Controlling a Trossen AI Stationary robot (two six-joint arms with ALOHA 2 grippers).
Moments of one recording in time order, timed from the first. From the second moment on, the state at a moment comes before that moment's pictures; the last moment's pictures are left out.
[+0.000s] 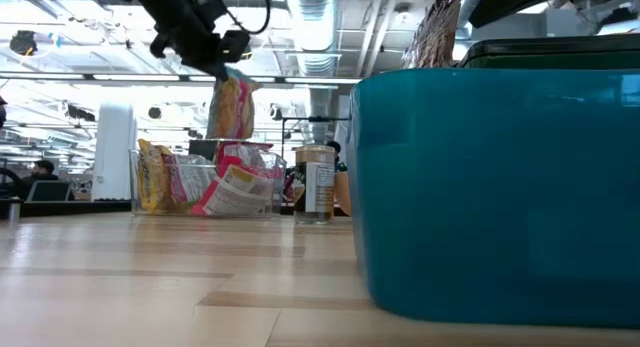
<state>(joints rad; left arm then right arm) 0.25 1.11 0.84 -0.22 -0.97 -0.22 0.69 1.49 1.21 -1.07 1.02 1.18</state>
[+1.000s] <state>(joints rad) 0.34 1.12 0.60 -0.11 -0.82 -0.54 0.68 1.49 1.21 -1.04 1.03 1.18</state>
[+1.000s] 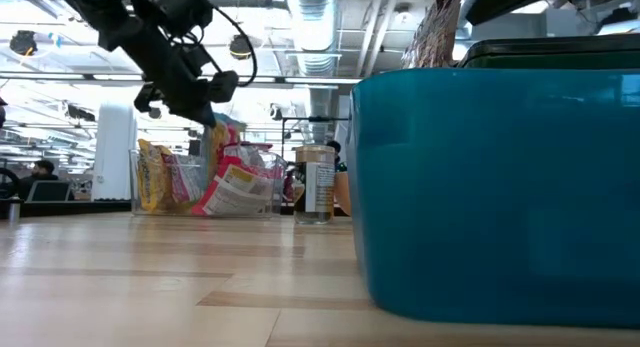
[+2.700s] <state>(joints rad) 0.35 0.90 0.54 -0.07 -0.72 -0.56 0.68 1.49 1.21 -1.03 1.03 1.18</state>
